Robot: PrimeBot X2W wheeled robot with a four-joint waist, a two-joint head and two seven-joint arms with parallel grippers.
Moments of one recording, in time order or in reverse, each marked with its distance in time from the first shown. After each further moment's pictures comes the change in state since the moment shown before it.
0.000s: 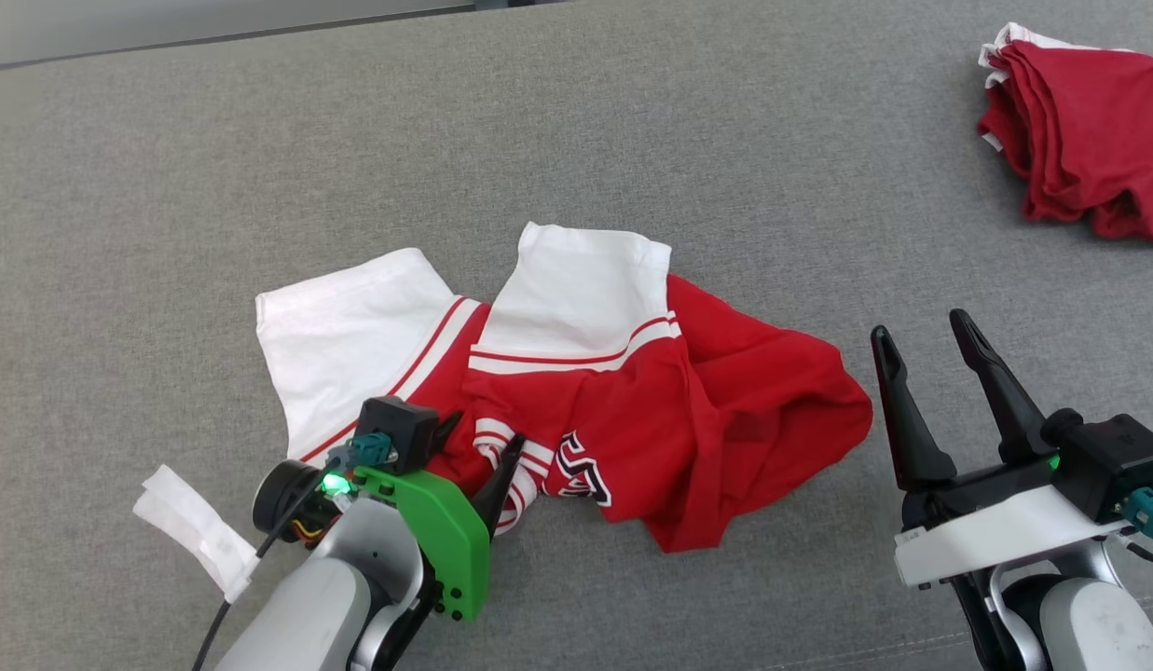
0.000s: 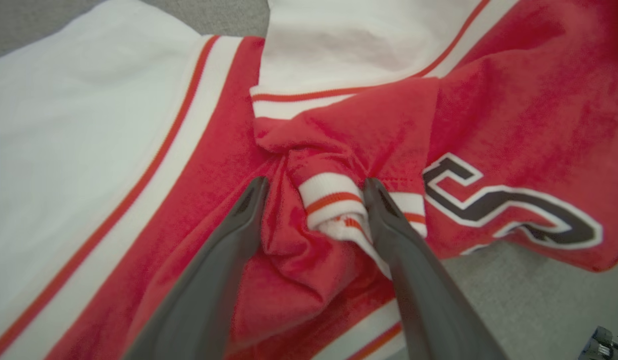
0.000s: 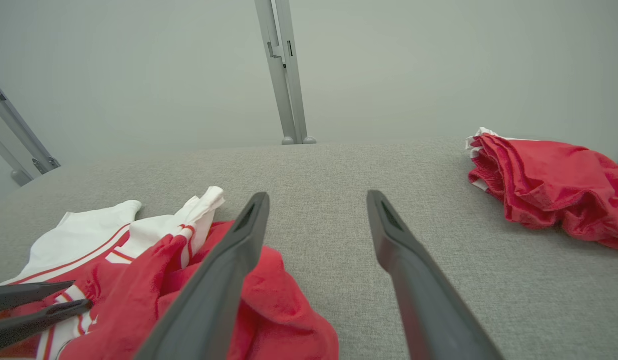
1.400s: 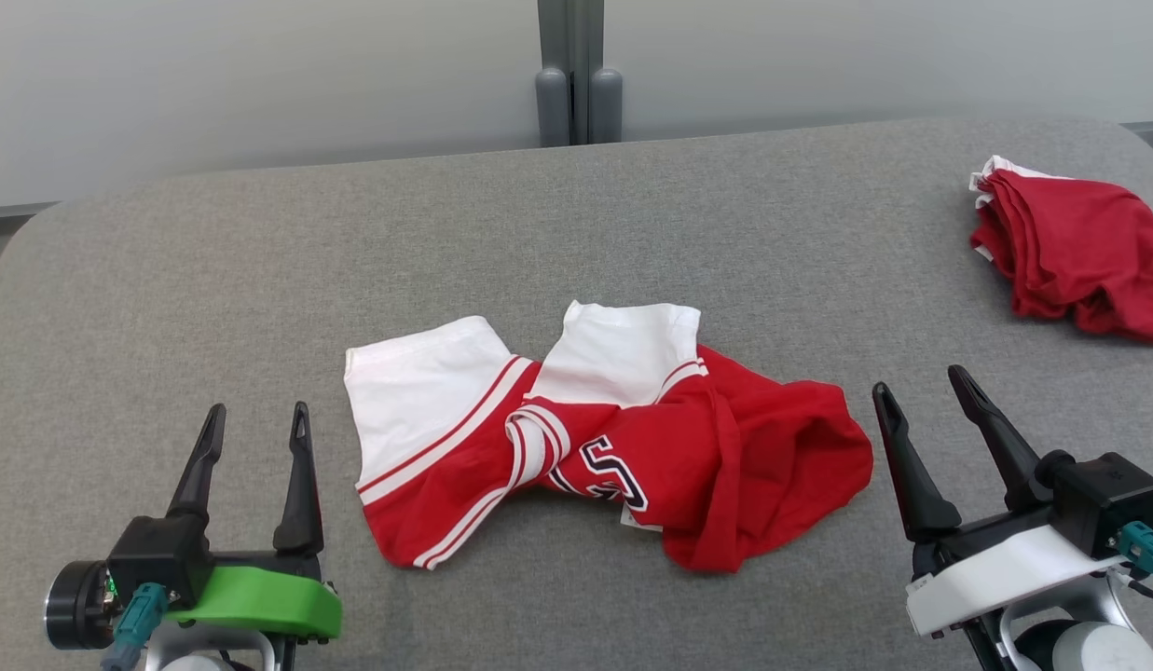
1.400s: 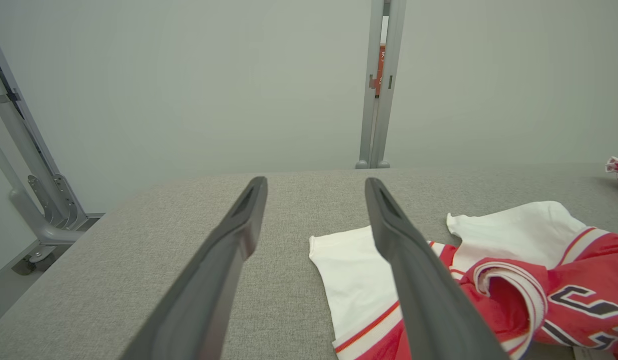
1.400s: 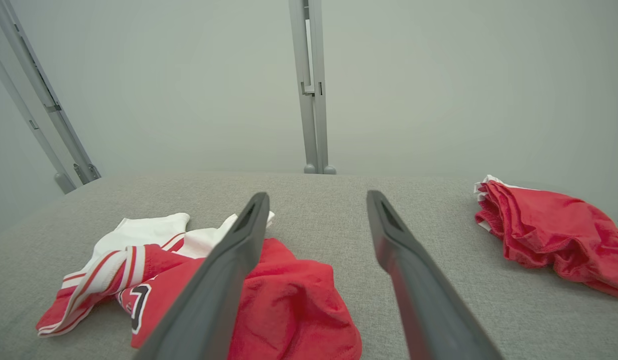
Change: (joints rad) left arm 0.274 0.071 0.282 -0.181 0.088 0.222 -0.475; right arm 0.082 -0.039 0.005 -0.003 0.008 0.000 0.036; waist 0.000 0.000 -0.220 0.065
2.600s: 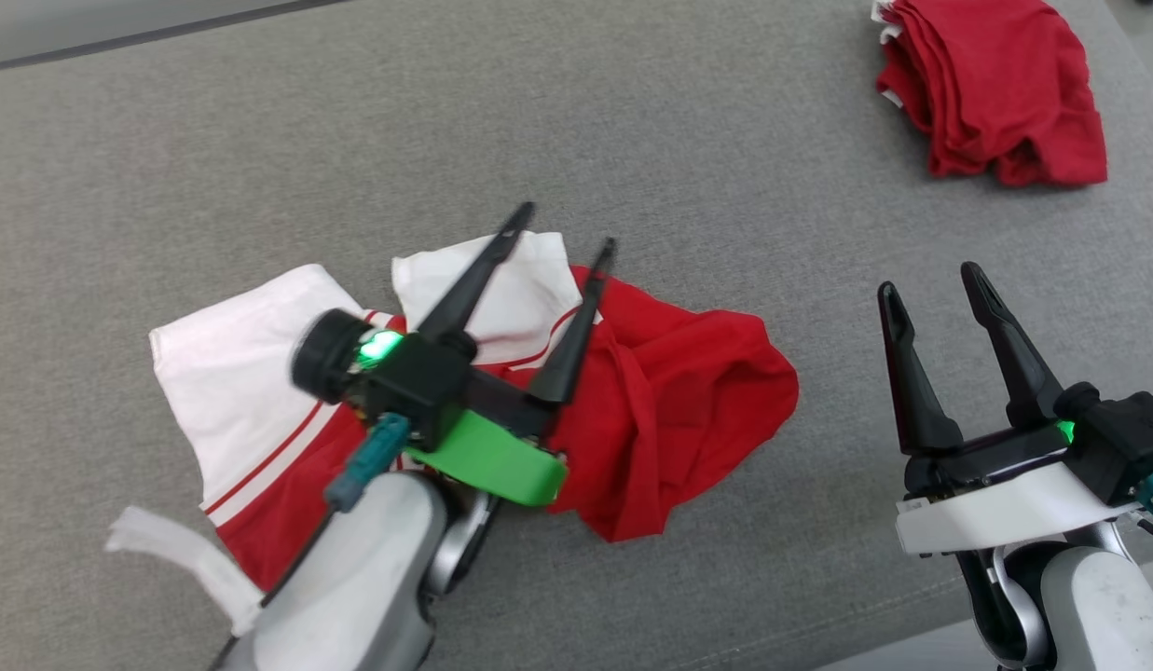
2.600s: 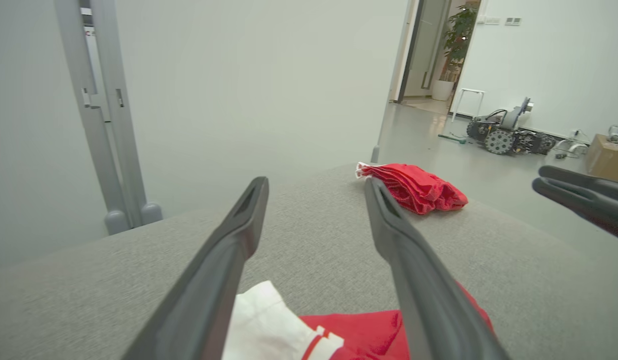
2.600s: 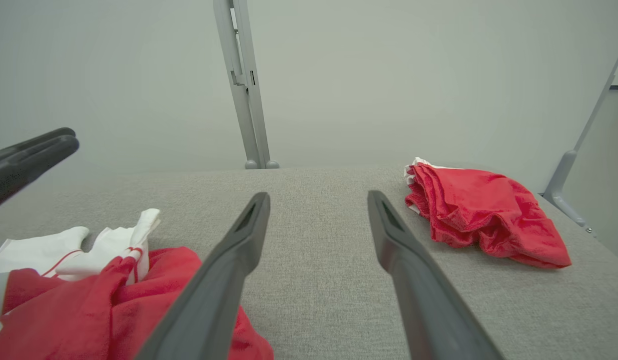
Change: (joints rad) left arm -0.422 -0.208 -0.302 0.072 0.103 -0.179 0.022; right arm -0.146 0.034 -0.001 -0.001 -0.028 0.000 -0.091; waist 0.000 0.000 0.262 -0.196
